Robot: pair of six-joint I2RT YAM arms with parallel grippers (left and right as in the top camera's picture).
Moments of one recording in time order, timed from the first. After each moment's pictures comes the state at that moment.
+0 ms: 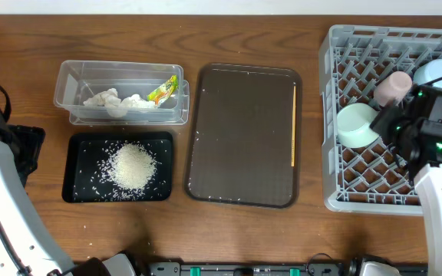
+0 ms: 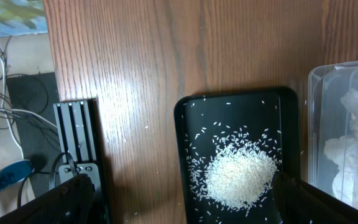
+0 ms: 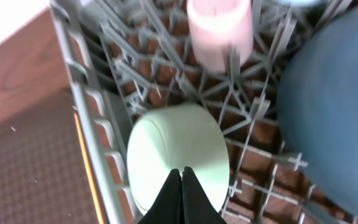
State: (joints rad) left arm 0.55 1.43 1.64 -1.60 -0.24 -0.91; right arm -0.21 1.26 0.98 -0.56 -0.06 0.39
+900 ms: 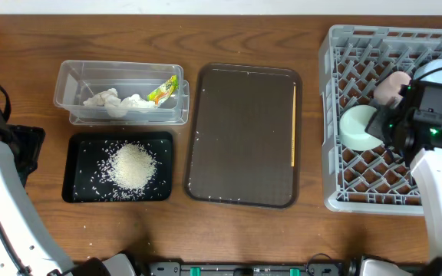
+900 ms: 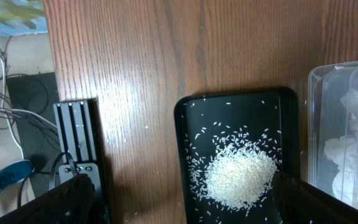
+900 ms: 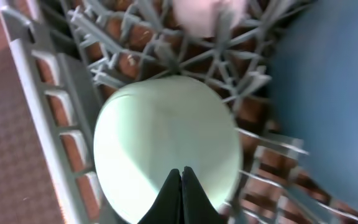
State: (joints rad) left arm 0.55 1.43 1.64 -1.60 -0.24 -0.91; right arm -0.18 1.37 1.02 -0.66 0.02 0.33
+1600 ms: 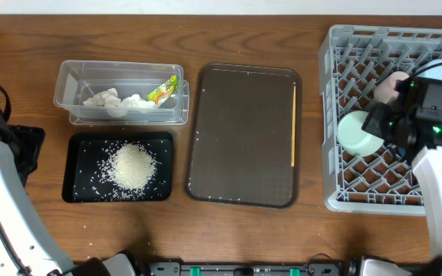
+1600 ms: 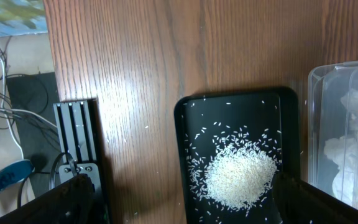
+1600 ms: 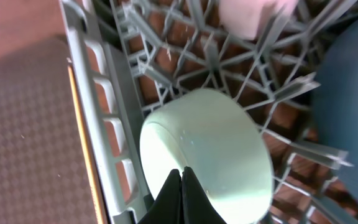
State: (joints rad) left arm 0.55 1.43 1.64 -1.60 -0.24 -0.91; right arm -0.18 1.40 1.05 -0.67 -0.12 0.28
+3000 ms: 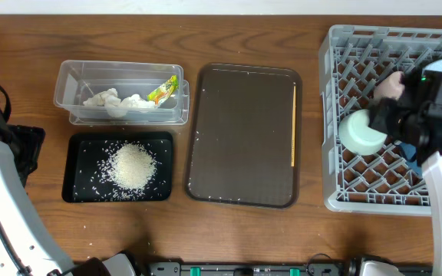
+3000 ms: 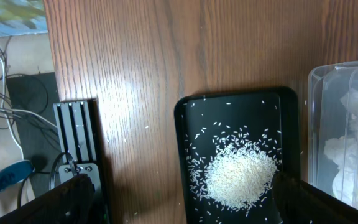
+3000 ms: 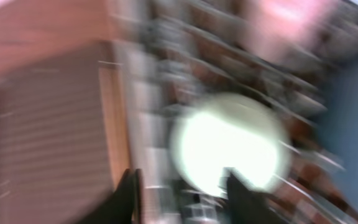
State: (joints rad) left arm 0.55 1.43 1.64 -1.60 -0.24 -0.91; right arm -0.16 1.29 1.18 -0.78 -0.26 0.20
